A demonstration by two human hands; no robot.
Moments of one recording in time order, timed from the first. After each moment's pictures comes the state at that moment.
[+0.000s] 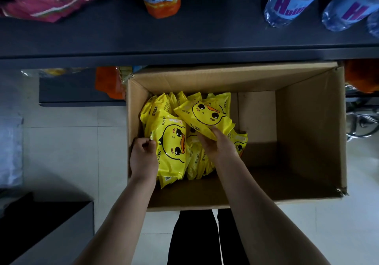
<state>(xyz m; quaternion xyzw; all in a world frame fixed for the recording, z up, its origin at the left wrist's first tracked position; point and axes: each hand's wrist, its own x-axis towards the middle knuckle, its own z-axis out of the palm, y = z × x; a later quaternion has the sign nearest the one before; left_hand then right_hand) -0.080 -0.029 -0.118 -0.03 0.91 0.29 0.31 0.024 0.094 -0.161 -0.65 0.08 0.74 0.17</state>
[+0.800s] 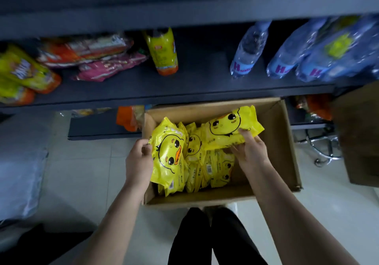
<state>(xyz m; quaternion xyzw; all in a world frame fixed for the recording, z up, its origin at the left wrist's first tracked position) -0.085 -0.026 0.008 0.10 0.91 0.31 0.24 0.090 0.141 -0.017 -0.63 -0.21 0.70 0.24</state>
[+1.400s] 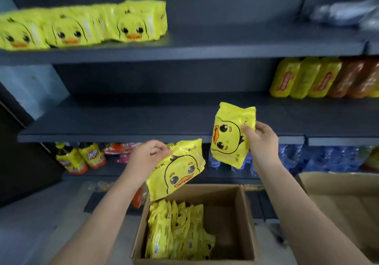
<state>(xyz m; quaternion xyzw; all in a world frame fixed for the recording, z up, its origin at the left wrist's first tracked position) 0.005 0.008 0.332 0.35 0.80 0.46 0.16 0.177 0.205 0.328 -0.40 -0.54 0.60 0.44</state>
